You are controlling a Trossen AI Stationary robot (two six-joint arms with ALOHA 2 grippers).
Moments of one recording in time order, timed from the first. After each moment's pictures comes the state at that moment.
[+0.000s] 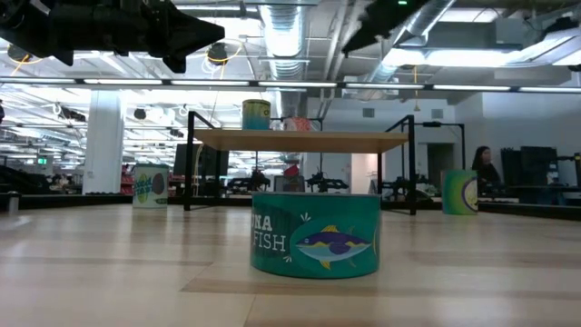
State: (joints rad) left arm 0.03 0.93 0.31 0.71 -0.08 0.08; right arm -0.47 1.30 1.28 -0.37 0.08 -0.46
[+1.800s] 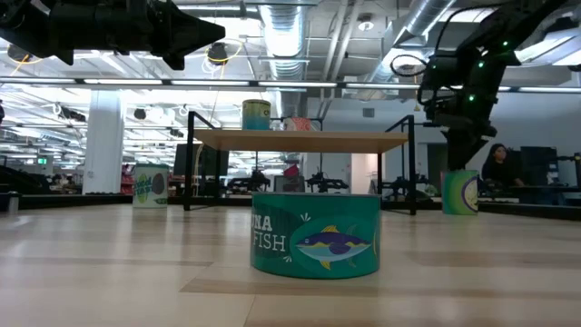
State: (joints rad) left arm 0.04 0.93 0.31 0.73 -0.11 0.13; right arm -0.88 1.20 0.76 -0.71 0.05 -0.06
